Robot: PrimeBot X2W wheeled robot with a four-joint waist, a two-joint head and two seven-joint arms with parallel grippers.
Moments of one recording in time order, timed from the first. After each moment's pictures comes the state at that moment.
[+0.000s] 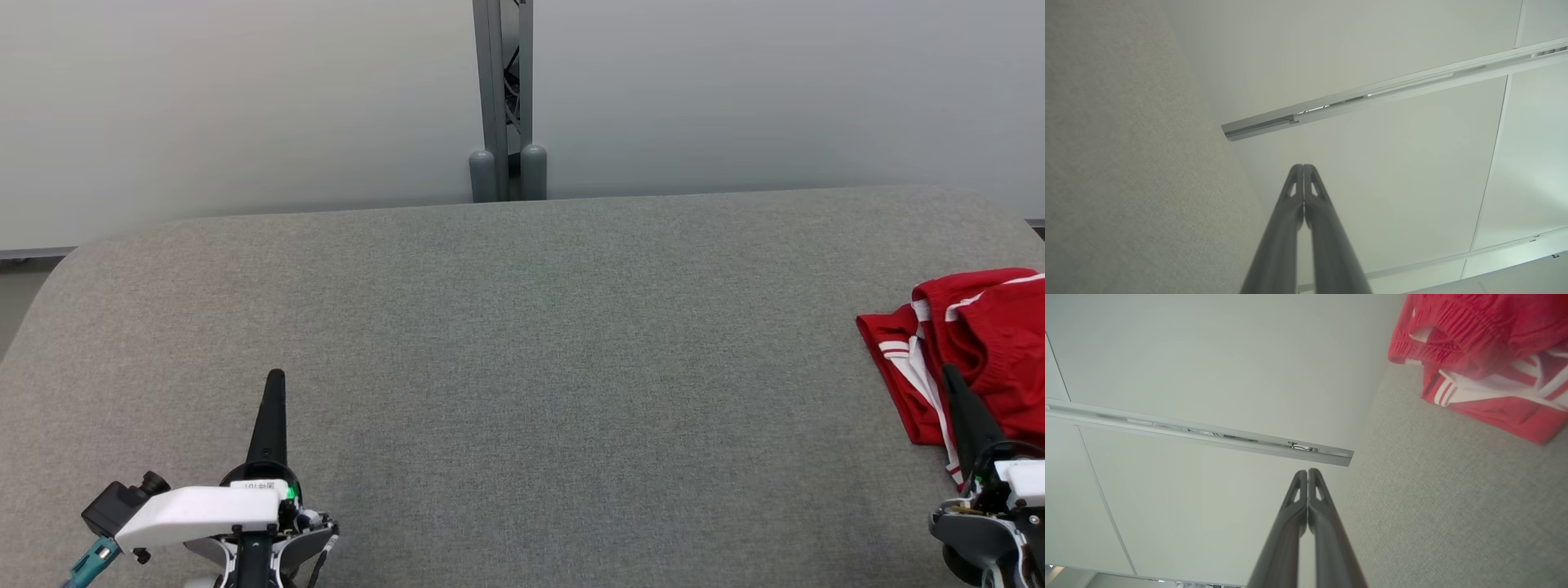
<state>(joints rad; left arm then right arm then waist) -0.11 0.04 -0.09 0.26 -1.45 -0.12 -0.12 -0.17 -0.05 -0.27 0.33 1.38 0.13 0.24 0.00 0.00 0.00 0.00</state>
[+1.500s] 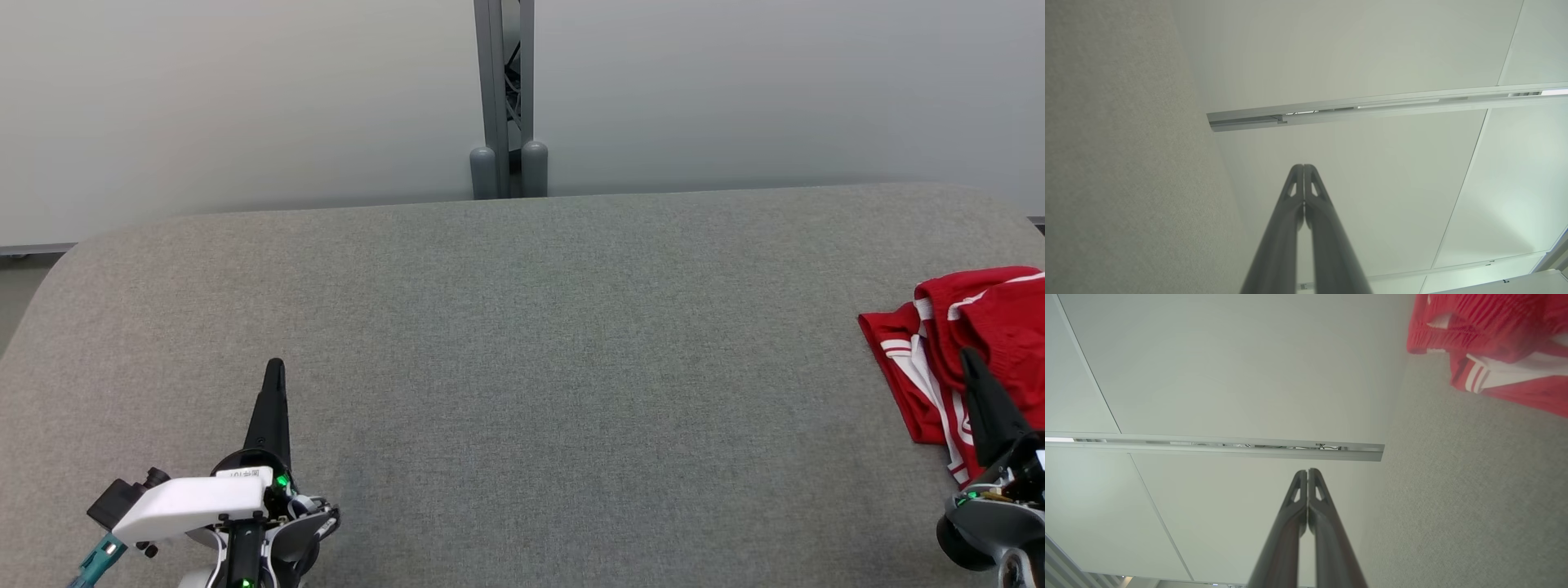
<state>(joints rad) -0.13 0.05 -0.09 0.27 -1.64 -0.13 -0.10 -0.19 -0.06 -0.33 0.34 1.57 0.13 0.32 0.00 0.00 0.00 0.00</state>
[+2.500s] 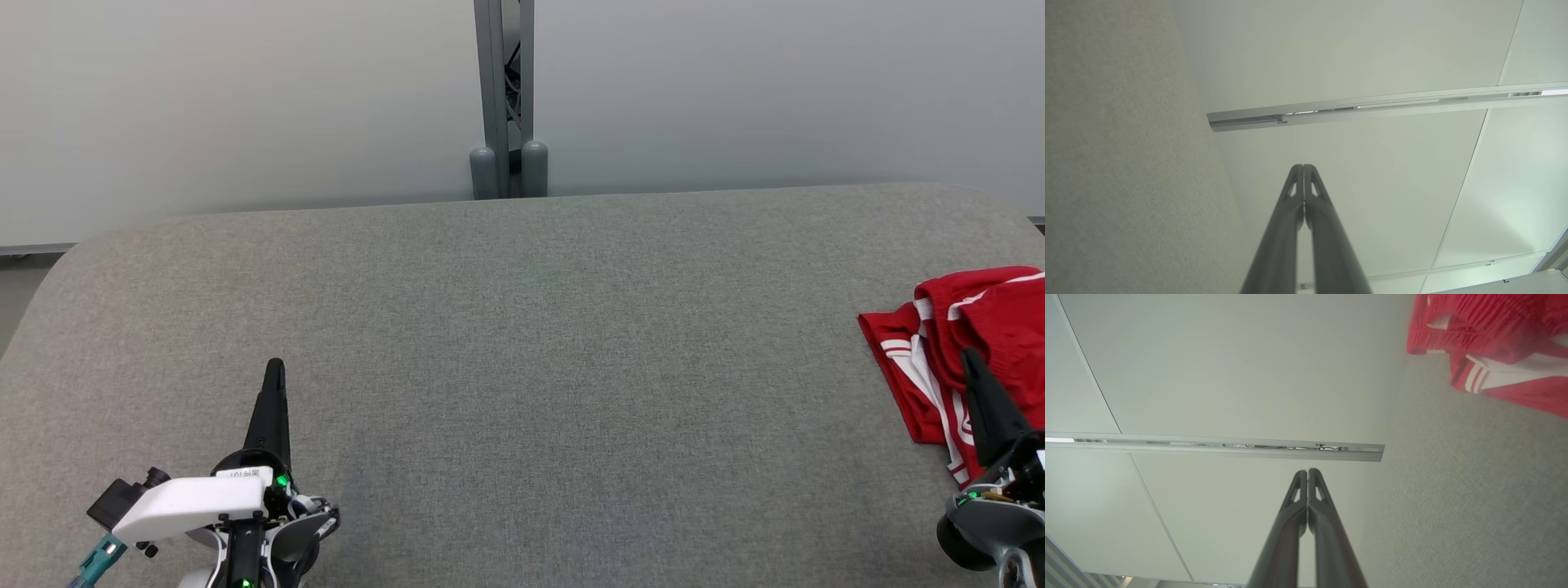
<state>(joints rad) -0.13 0.05 -0.09 0.27 -1.64 -0.13 -0.10 -0.19 -0.06 -0.33 0.34 1.57 0.13 0.32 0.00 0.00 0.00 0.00</state>
